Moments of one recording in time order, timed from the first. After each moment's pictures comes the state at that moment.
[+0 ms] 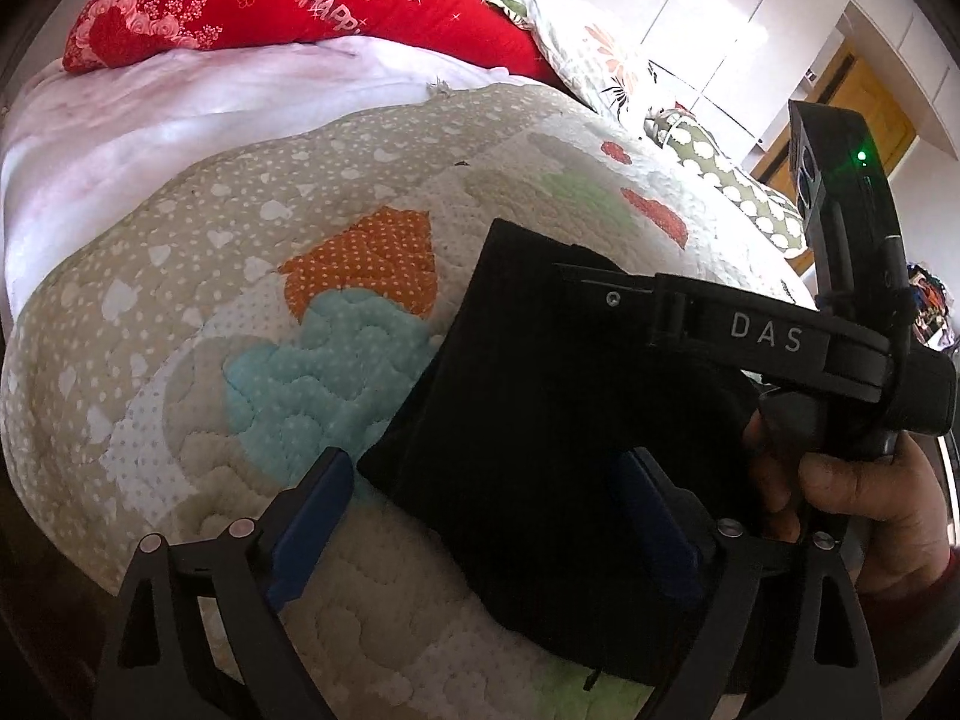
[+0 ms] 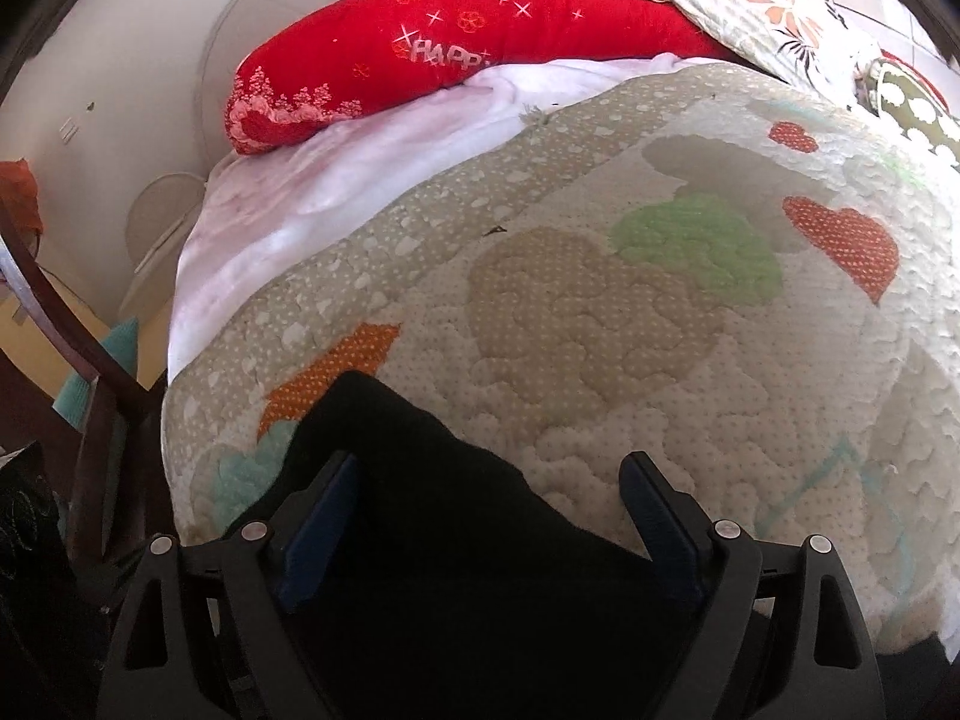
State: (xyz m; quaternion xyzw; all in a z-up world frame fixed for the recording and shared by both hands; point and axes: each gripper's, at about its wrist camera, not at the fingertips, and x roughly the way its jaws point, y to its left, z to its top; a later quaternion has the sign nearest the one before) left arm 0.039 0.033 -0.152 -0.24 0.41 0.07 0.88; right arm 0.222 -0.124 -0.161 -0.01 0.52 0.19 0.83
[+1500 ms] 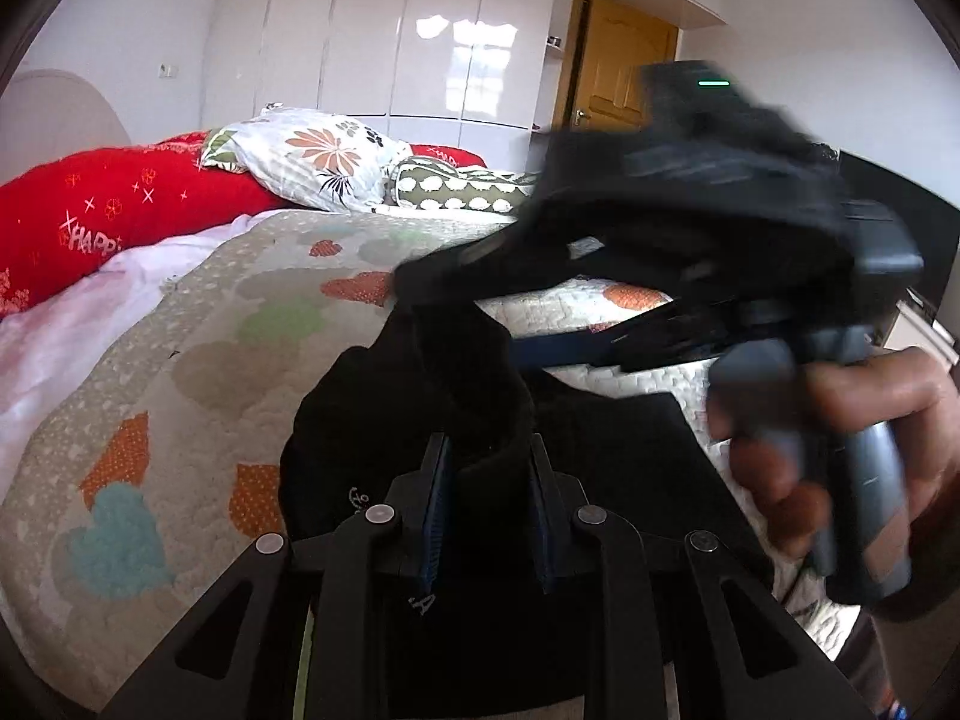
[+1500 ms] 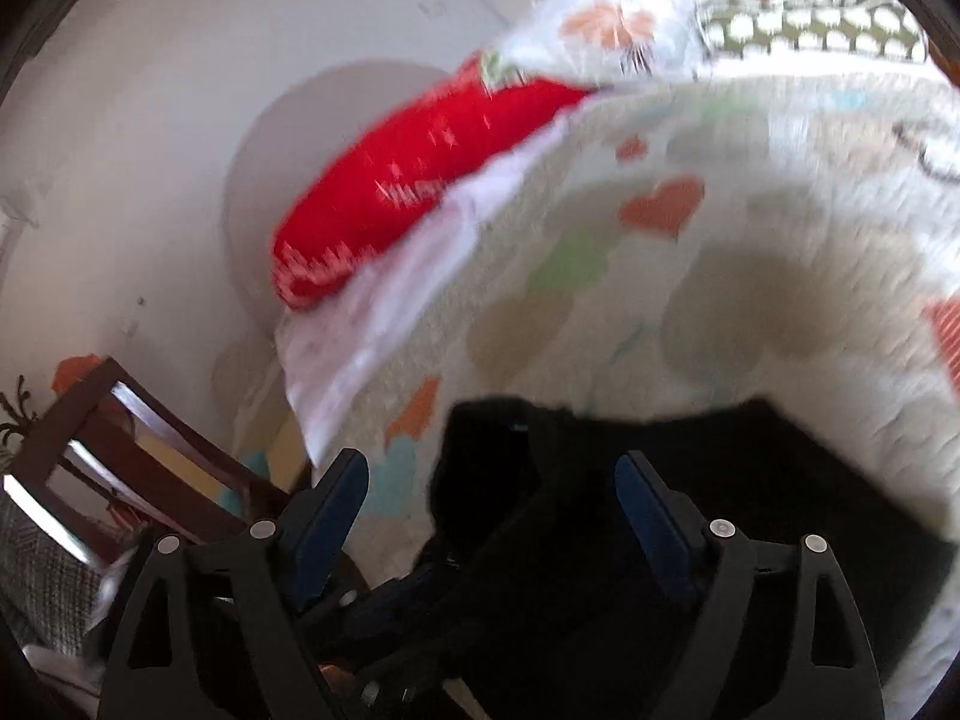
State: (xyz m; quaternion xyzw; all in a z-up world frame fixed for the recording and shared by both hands) left arm 0.023 -0.112 -0.085 -0.04 0.29 -0.11 0.95; right arm 0.124 -0.264 -0.063 0.21 0.47 0.18 0.84
